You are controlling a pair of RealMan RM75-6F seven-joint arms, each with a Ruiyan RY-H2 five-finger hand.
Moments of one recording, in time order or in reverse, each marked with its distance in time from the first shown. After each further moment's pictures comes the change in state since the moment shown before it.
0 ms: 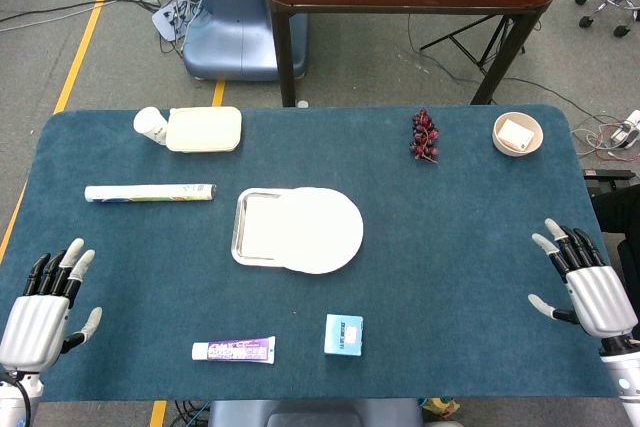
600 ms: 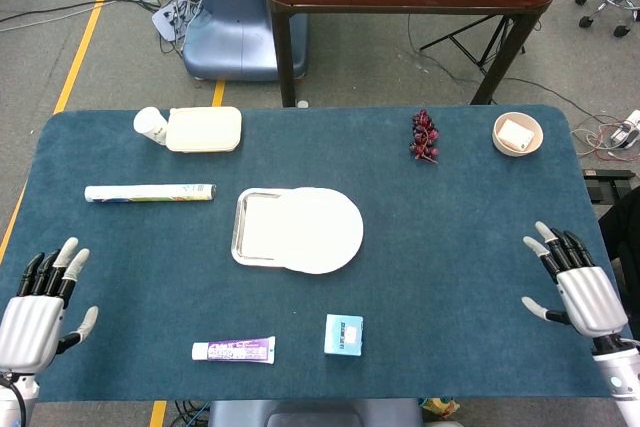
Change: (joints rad) left arm 0.008 0.005 -0.004 -0.001 0.005 0.023 -0.008; right arm 0.014 -0.010 -0.010 -0.004 -0.005 -0.036 -0.012
